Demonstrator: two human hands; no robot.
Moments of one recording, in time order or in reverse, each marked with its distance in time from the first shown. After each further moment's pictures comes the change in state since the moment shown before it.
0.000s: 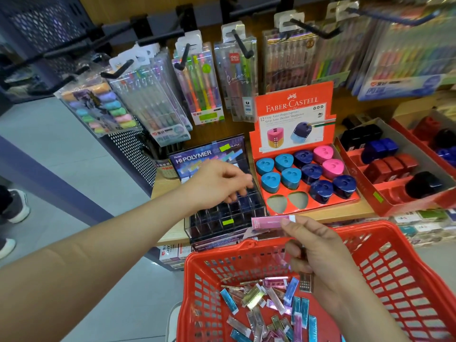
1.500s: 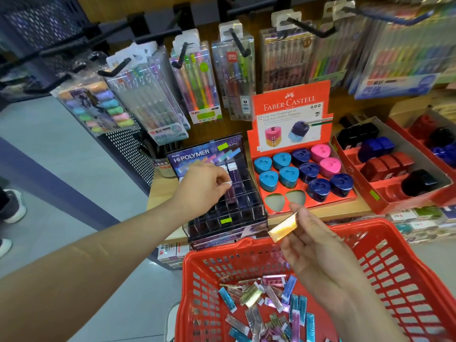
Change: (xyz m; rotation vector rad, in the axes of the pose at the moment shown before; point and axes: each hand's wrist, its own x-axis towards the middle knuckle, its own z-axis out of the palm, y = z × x) left_hand 0.014 -0.044 0.003 0.578 0.277 0.235; right_hand -0.002 0.002 -0.003 0.410 0.021 0.081
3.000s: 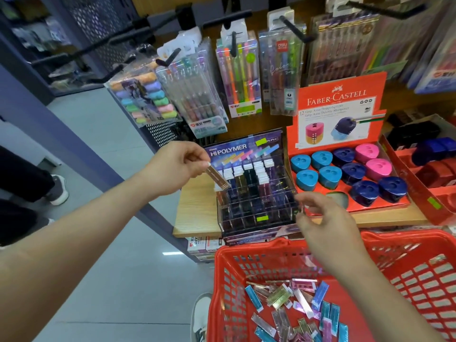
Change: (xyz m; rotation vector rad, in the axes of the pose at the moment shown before) left_hand -0.029 -0.058 -0.089 -0.316 -0.055 -0.332; right_hand 0.038 0.016 0.028 -1.373 0.038 -0.621
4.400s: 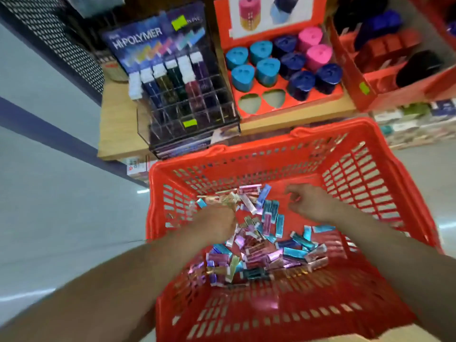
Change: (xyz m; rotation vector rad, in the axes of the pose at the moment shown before) left_hand -0.130 -0.011 0.270 0.624 -0.846 0.035; right_hand -0.045 0.186 -0.022 -0.501 -0.695 0.260
